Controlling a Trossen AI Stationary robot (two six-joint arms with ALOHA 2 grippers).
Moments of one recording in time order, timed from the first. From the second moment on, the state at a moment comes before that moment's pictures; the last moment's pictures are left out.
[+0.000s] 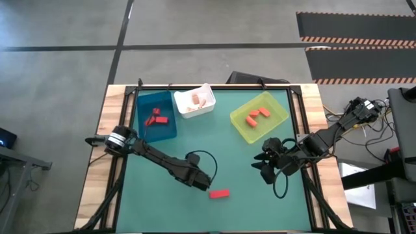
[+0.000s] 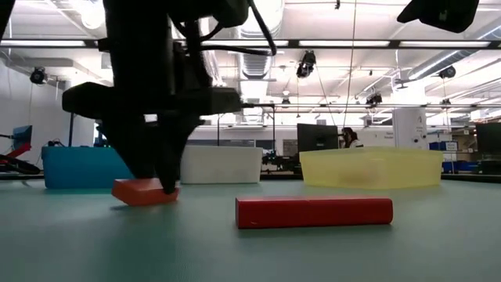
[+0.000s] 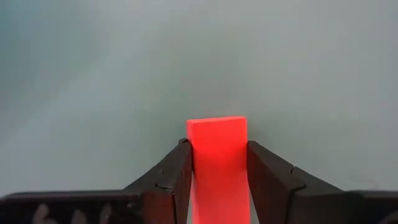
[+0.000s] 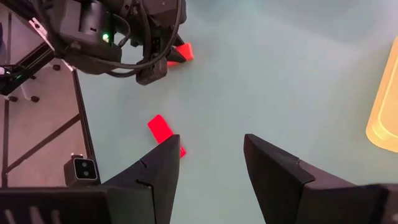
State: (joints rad) left arm -0.39 2.03 1.43 -0.98 -0.26 -1.53; right arm 0.57 1.15 1.01 -0.70 0.42 1.02
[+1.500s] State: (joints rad) left arm -0.46 1.92 1.29 -0.60 -0.13 -1.41; right arm 0.49 1.15 1.01 -0.67 0.44 0.90
